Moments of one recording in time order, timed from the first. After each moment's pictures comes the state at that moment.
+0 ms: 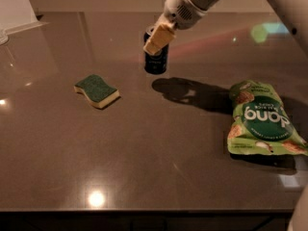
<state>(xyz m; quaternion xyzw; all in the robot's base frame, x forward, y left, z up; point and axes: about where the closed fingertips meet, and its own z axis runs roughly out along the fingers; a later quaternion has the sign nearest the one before) 0.632 -0.017 0.960 -0.57 0.75 0.15 0.30</state>
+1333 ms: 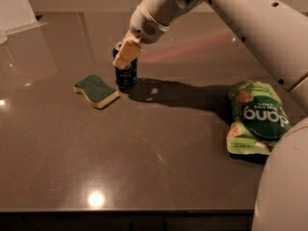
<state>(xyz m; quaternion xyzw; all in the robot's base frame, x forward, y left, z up) 0.631 0.071 0.921 -0.62 0.71 0.20 0.28</state>
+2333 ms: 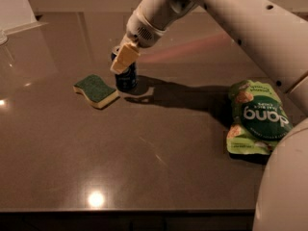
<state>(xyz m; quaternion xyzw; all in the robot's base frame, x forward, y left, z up) 0.626 0.079 0.911 -0.62 0.71 0.20 0.27</state>
